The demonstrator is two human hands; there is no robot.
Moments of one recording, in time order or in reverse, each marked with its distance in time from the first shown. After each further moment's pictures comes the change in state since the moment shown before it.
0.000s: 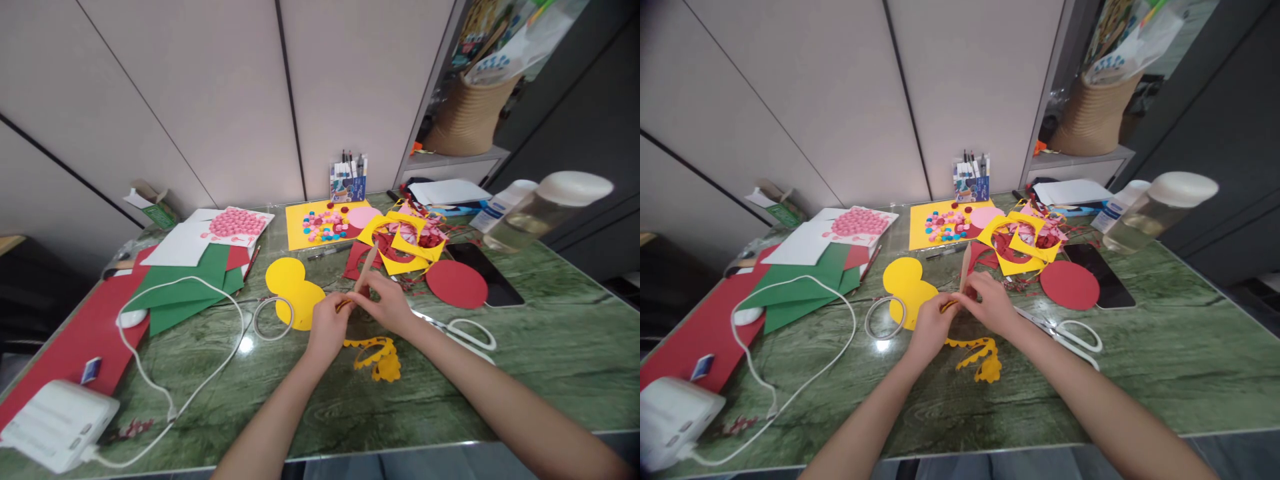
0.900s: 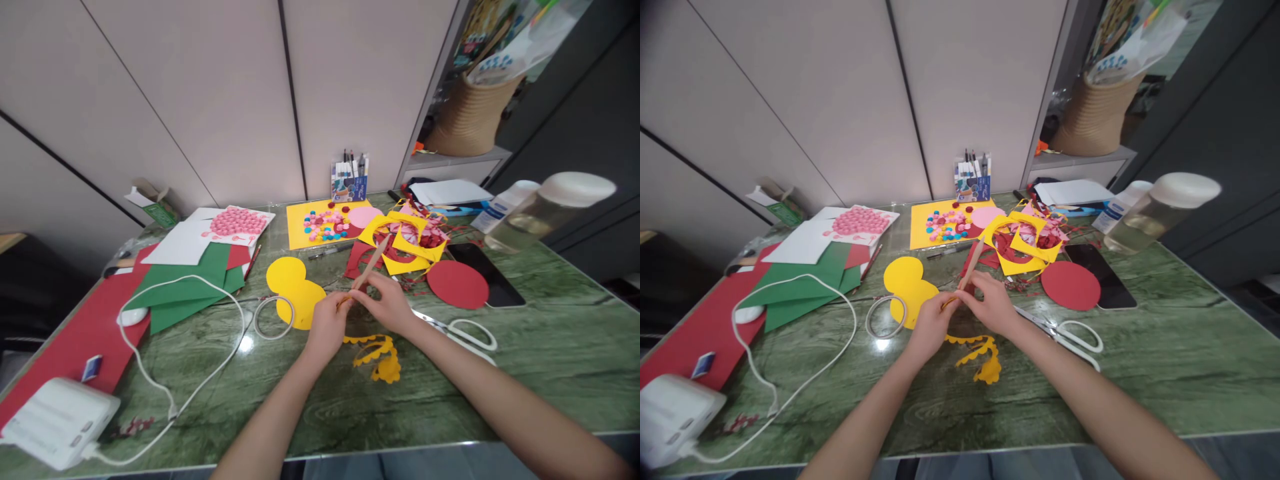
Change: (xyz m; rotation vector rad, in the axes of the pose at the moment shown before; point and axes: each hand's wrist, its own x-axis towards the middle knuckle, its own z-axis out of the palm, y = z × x) left_hand 0.002 0.001 -0.005 0.002 -0.074 0.017; right_hand 0.001 -0.003 -0.001 0.104 -0.008 0.020
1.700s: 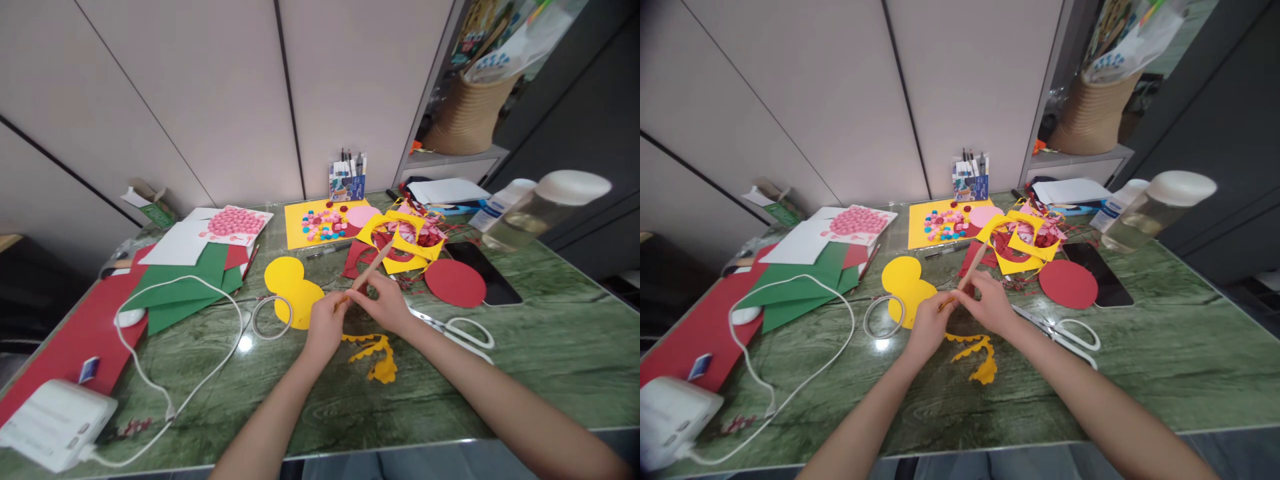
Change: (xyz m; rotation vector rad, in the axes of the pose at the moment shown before) left_hand -0.001 0.001 0.001 0.041 0.005 0.018; right_hand -0.001 -0.001 0.001 -0.058 0.031 0.013
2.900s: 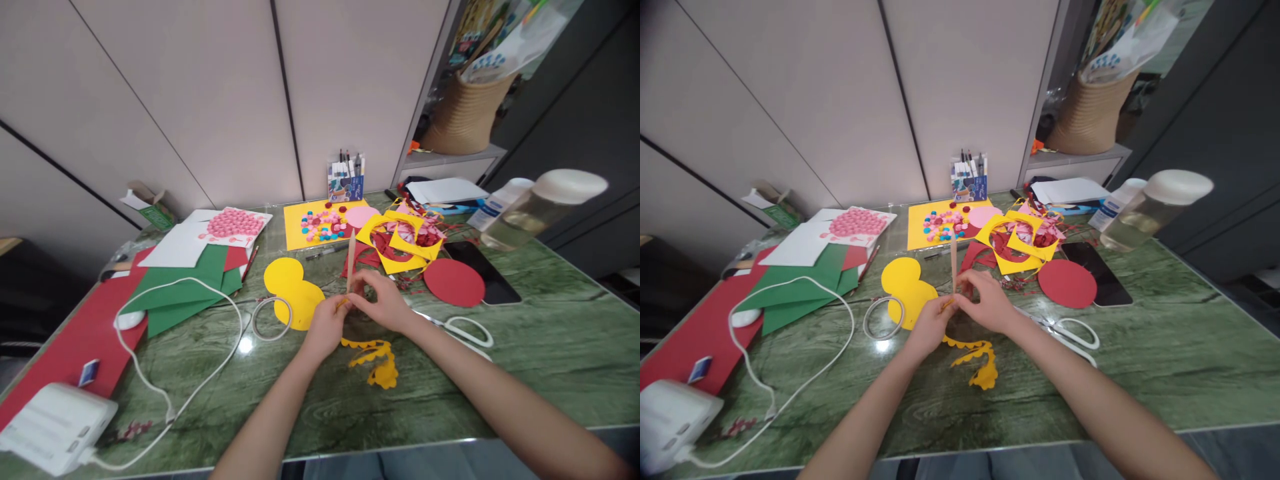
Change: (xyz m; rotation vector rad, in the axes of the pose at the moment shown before) left_hand 0.004 -0.007 0.001 -0.115 -0.160 -0.069; right_hand 0.004 -0.001 -0.006 0.029 -0.115 -0.013
